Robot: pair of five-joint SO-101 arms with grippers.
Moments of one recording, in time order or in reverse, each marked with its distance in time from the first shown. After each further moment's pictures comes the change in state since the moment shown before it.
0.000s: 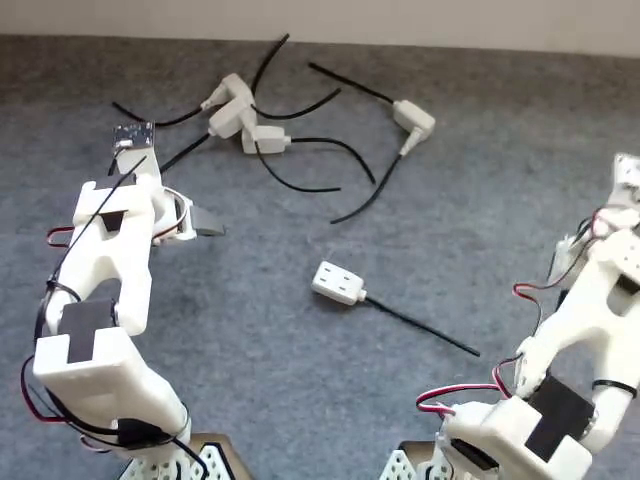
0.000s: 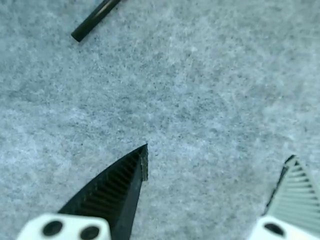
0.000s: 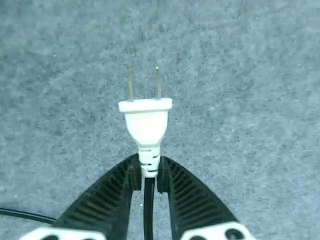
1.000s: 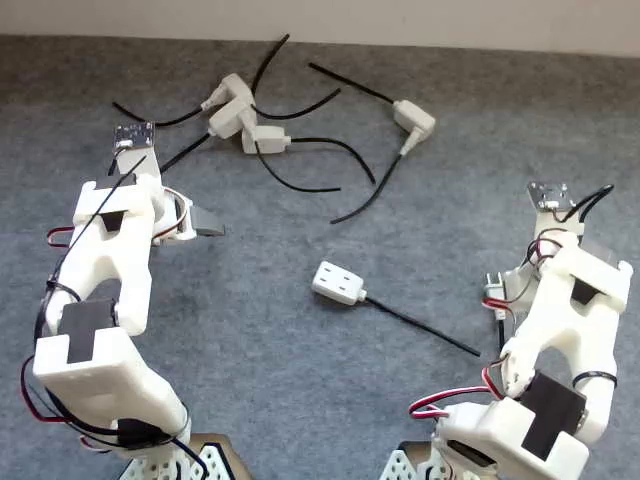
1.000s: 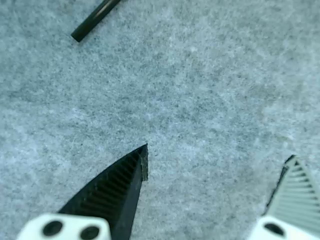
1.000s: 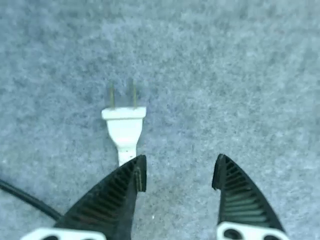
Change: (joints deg) left arm 0.0 0.0 0.0 0.0 -0.1; right arm -6.4 -0.1 13.3 -10.8 13.4
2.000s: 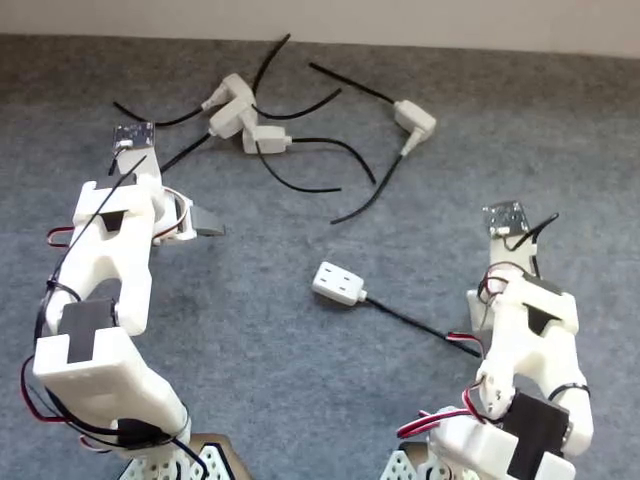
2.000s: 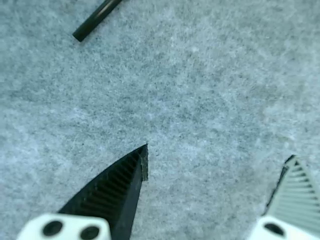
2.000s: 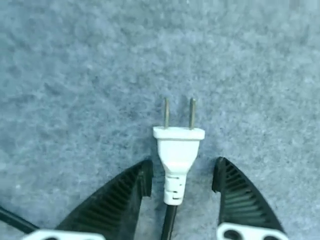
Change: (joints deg) left arm 0.0 0.0 0.0 0.0 0.0; right arm -11.3 -4.2 22.1 -21.2 -4.3
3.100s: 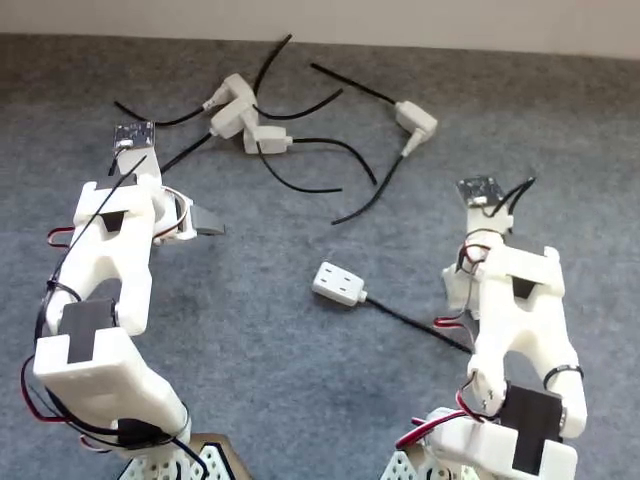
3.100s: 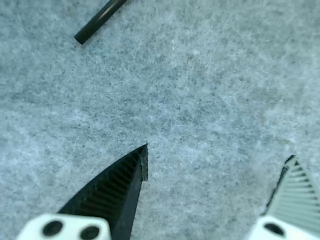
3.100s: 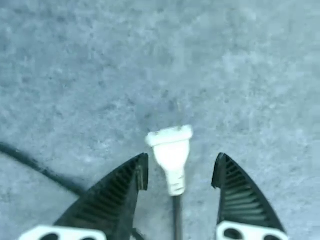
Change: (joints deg) left arm 0.0 0.0 0.2 -0.7 0.0; right arm -7.7 0.7 -13.5 16.4 -5.5
